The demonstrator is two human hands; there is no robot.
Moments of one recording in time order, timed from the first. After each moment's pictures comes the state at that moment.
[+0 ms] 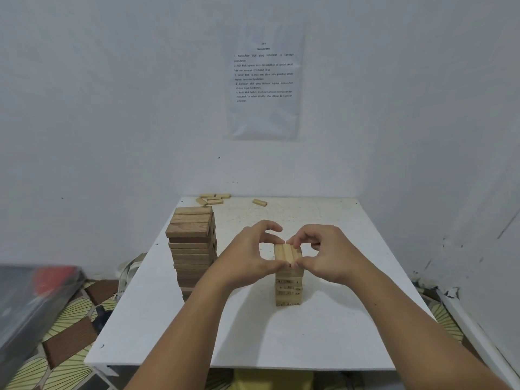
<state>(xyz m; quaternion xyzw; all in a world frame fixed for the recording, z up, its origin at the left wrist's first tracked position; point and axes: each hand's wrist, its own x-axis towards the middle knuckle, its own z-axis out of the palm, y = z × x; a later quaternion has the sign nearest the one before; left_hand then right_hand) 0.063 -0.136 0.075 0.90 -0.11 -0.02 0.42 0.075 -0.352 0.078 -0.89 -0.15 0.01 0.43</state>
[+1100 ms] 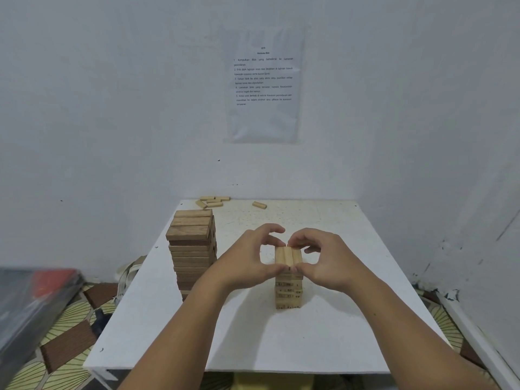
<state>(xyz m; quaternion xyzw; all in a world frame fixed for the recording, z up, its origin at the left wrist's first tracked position) 0.074 -0.131 0.066 0.91 -0.14 -0.03 0.38 0.073 -0.352 0.068 -0.88 -0.17 -0.01 0.44</state>
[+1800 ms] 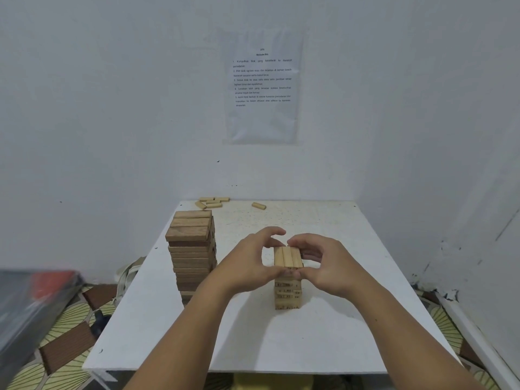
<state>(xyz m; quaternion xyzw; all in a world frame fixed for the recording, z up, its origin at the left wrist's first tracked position) 0.070 -0.137 0.063 0.91 -0.13 -0.03 0.39 0.069 -0.357 0.057 -0.85 -0.16 0.02 0.51</state>
